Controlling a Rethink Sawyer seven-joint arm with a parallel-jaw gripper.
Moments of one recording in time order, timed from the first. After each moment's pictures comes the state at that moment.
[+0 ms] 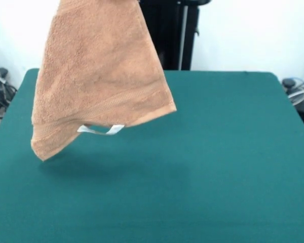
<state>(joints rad) -0.70 -1.14 0.40 1.71 -0.06 0.97 0.74</state>
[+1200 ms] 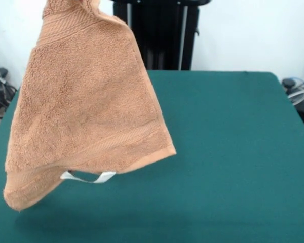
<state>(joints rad) -0.62 -0.96 0.38 1.42 -0.11 1.02 0.74</state>
